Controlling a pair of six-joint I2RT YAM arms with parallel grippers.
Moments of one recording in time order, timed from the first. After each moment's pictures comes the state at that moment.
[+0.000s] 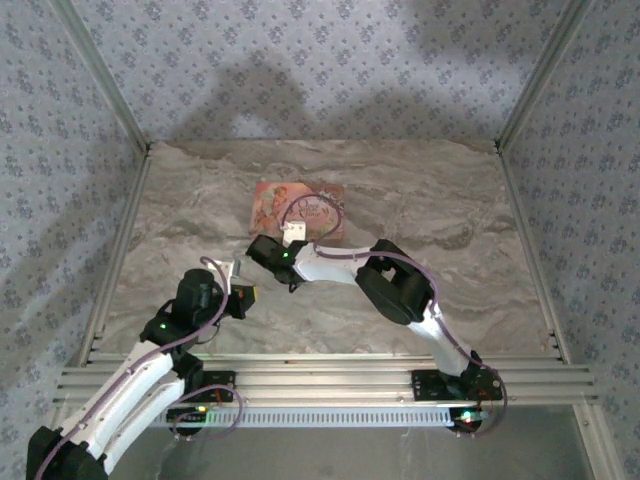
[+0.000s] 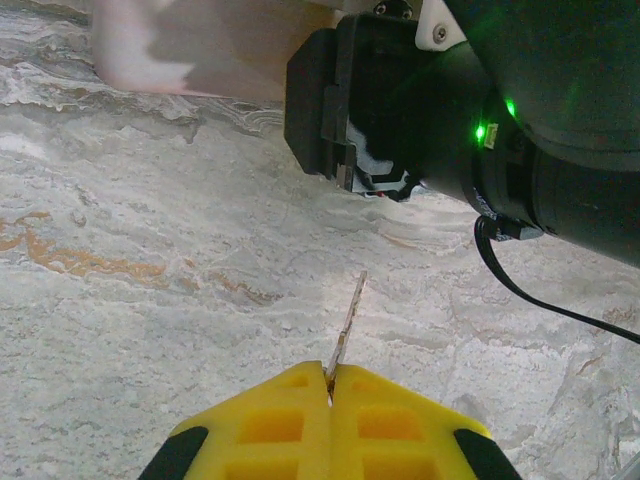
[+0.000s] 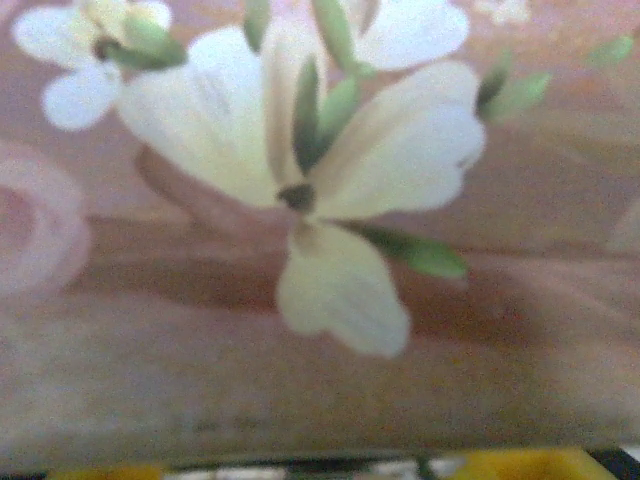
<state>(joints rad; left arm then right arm) -0.46 0.56 0.27 -0.32 0.23 -0.44 1.03 2.25 1.64 -0.57 0.66 0.94</state>
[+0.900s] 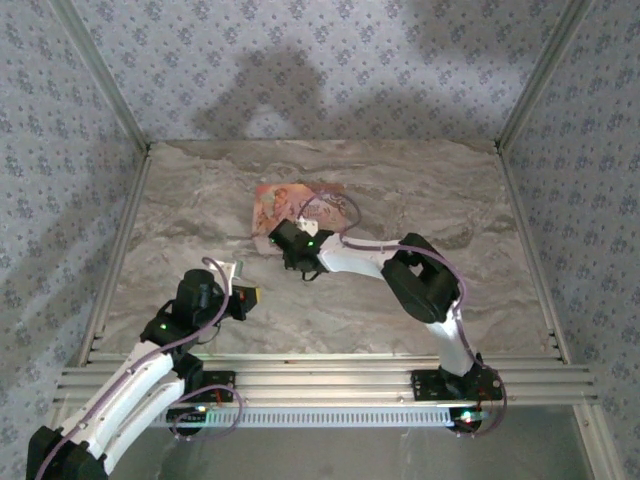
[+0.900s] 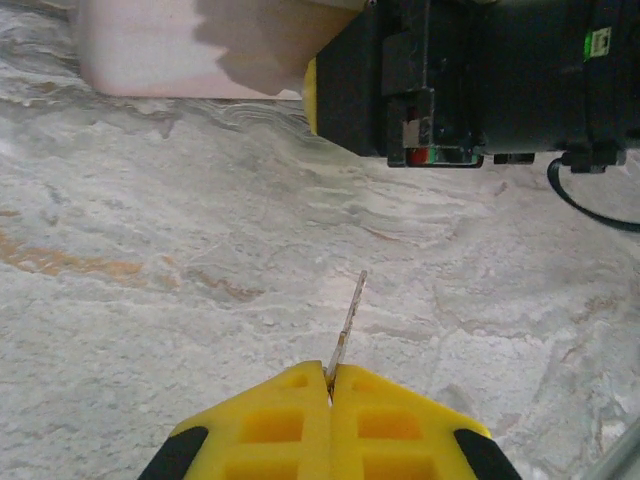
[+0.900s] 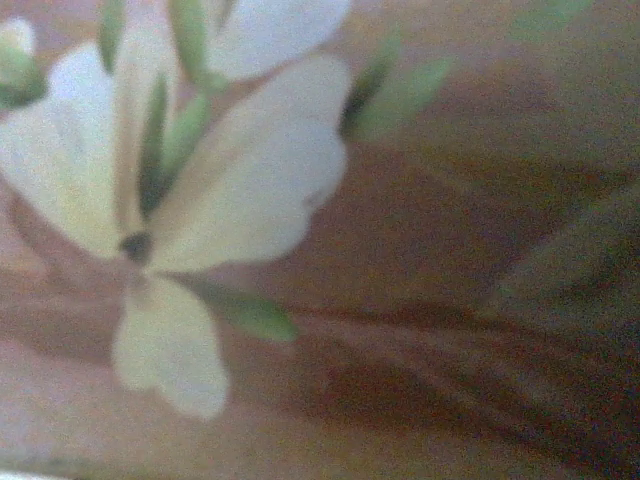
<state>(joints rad) -0.46 0.59 0.26 -0.29 0.30 -0.42 0.93 2.05 1.43 -0.43 0.24 0.90</state>
